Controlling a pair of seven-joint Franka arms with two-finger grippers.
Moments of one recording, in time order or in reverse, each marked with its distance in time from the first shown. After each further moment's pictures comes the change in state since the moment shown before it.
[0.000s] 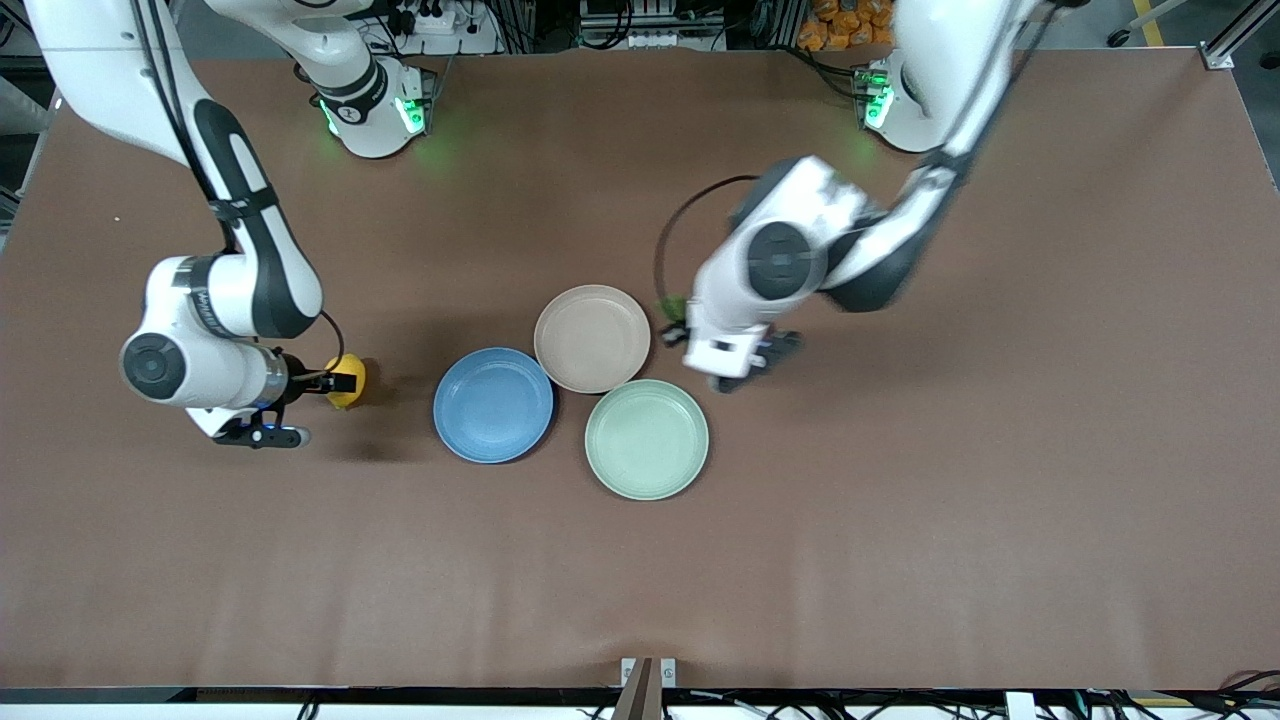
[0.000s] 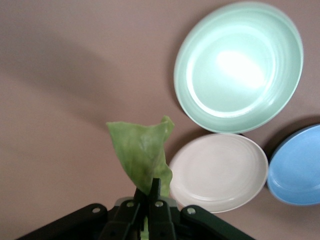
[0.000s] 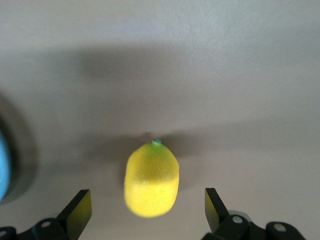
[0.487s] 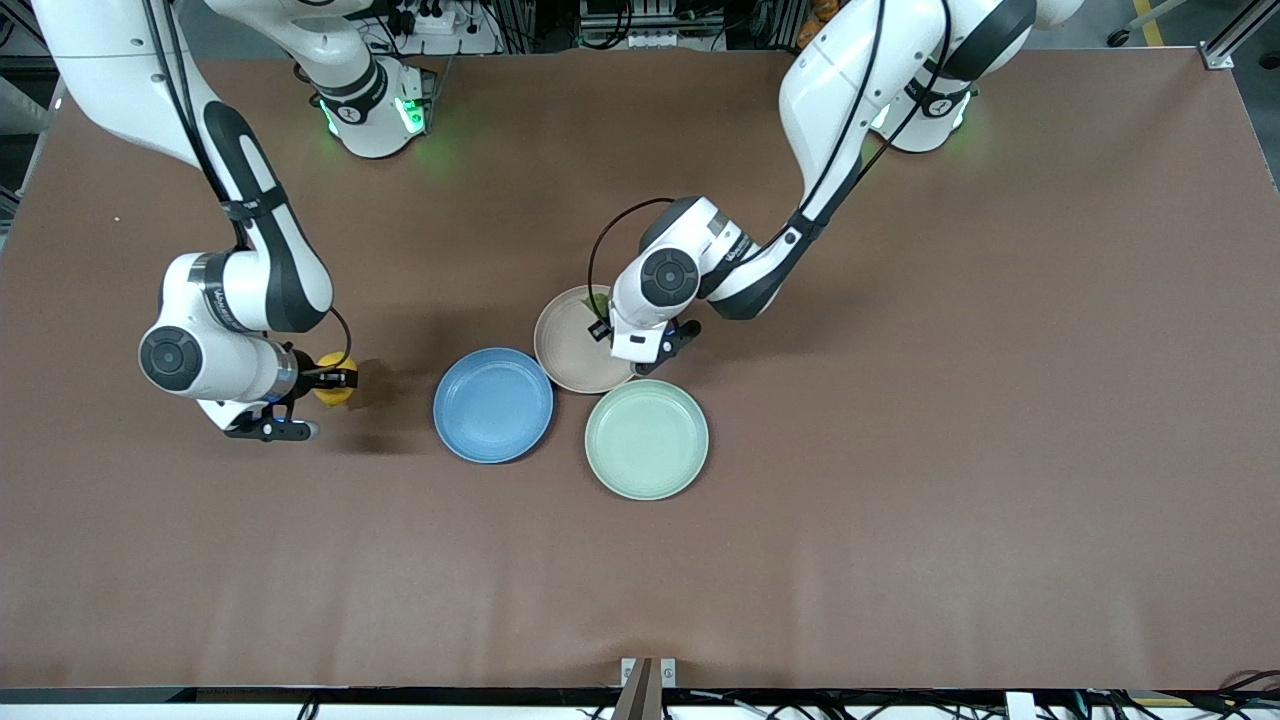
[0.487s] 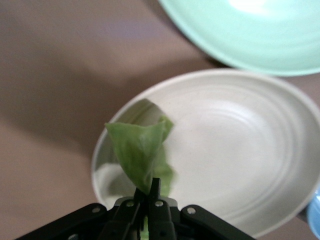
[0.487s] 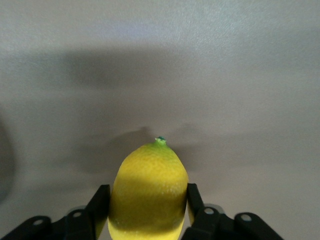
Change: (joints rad) left arm -0.259 0.299 -0.010 -0.012 -0.042 0.388 -0.373; right arm 0.004 0.024 -0.002 -0.144 -0.001 0.193 0.000
